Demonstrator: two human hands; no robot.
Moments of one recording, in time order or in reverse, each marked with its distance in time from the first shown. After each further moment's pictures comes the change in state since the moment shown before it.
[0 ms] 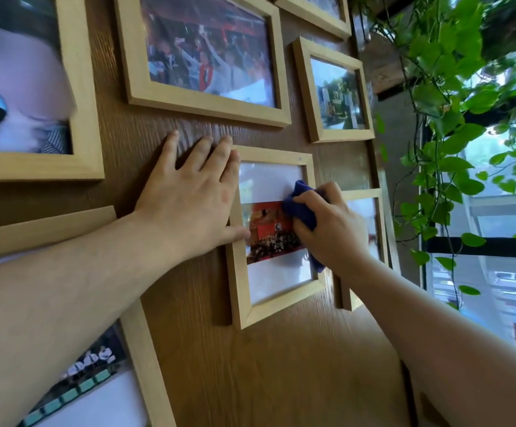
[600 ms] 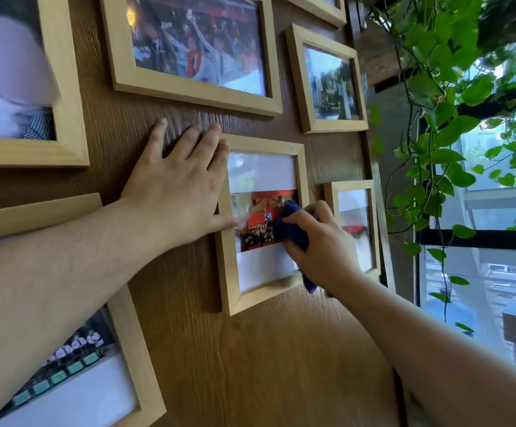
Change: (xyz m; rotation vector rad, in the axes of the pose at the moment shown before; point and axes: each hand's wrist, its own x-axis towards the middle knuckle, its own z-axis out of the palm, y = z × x) left_hand 0.000 -0.001 0.002 0.042 -0.019 -0.007; right_hand -0.039 0.000 0.005 0.110 -0.076 0.004
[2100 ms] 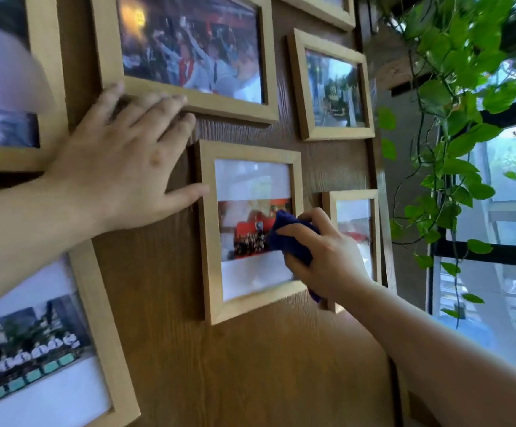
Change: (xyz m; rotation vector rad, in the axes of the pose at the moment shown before) left_hand 0.003 -0.041 -0.020 -0.035 0.243 0.017; right_hand 0.006 0.026 -0.017 0.070 0.003 -0.282
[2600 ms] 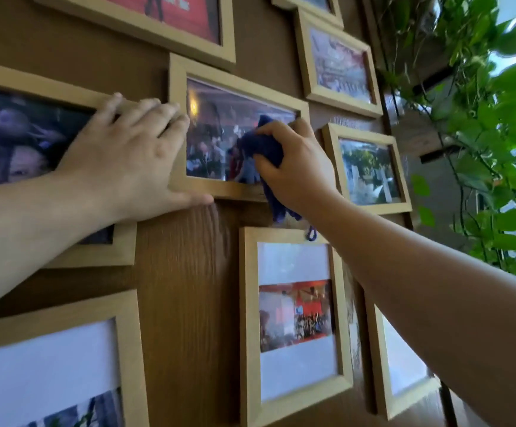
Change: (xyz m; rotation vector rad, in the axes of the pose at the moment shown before) left_hand 0.041 -0.077 -0.046 0.182 -0.126 -0.206; right_hand 0.230 -0.054 -0.040 0.146 0.303 -0.015
